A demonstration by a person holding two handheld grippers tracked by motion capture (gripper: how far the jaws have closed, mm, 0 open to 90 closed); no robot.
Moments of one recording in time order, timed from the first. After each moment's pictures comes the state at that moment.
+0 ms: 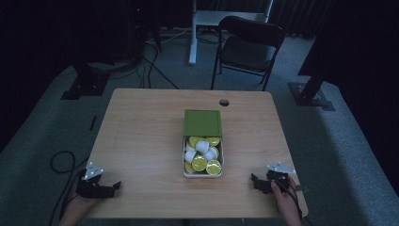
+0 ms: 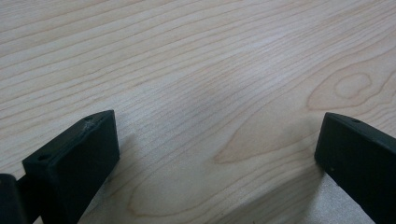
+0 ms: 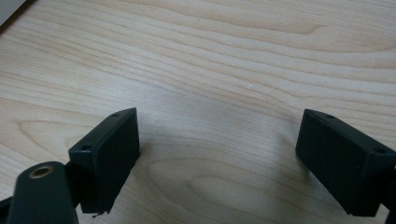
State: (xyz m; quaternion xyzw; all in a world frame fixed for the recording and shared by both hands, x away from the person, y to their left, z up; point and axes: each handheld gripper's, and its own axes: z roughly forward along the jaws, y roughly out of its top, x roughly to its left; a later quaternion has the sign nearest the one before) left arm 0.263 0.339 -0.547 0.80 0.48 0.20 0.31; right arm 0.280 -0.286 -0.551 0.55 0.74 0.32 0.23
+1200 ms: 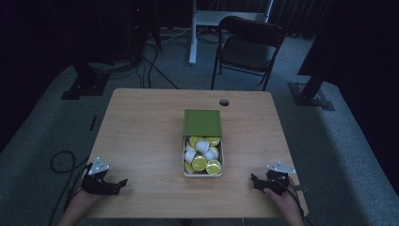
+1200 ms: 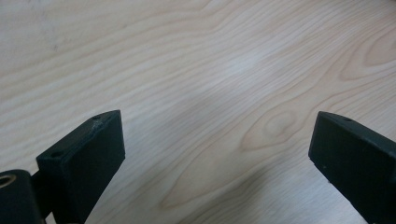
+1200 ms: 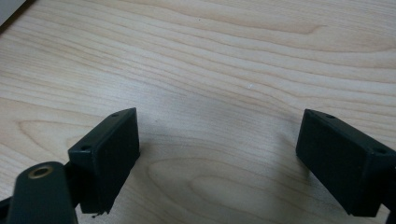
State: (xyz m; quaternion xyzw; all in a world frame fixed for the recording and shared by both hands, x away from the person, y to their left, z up) left arm 0.271 0.313 -0.517 0.81 0.44 0.17 0.34; right arm 0.280 -0.286 -0.551 0.55 0.74 0.32 0.23
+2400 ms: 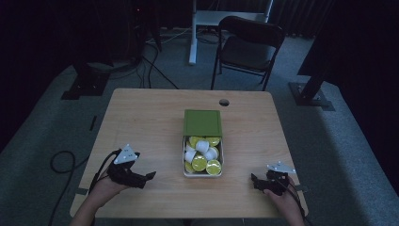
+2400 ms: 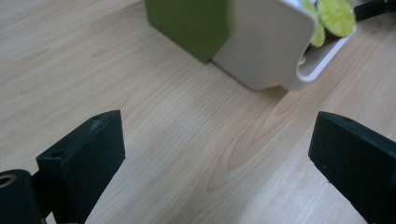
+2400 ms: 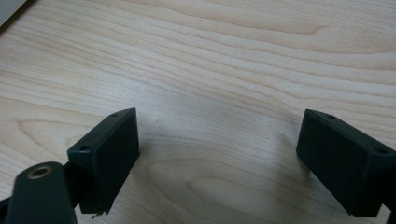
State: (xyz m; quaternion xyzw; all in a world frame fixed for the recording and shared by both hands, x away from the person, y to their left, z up) left arm 0.283 0.220 -0.448 0.85 0.33 0.15 0.39; right arm 0.281 -0.287 -0.551 0.54 0.74 0.32 0.23
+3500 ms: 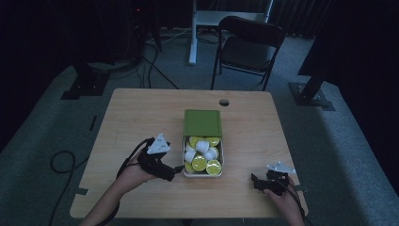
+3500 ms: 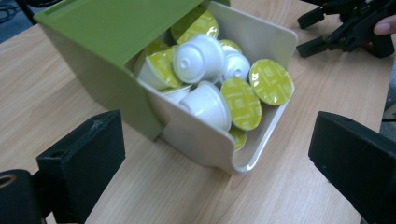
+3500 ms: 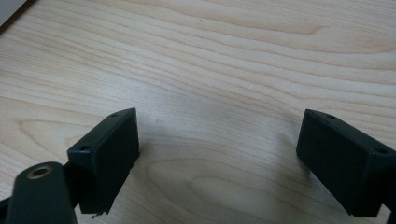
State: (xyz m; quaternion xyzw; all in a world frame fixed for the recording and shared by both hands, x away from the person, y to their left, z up) left arm 0.302 0.133 -0.413 0.87 0.25 0.14 0.40; right arm 0.281 -0.287 -0.551 0.54 0.74 0.32 0.23
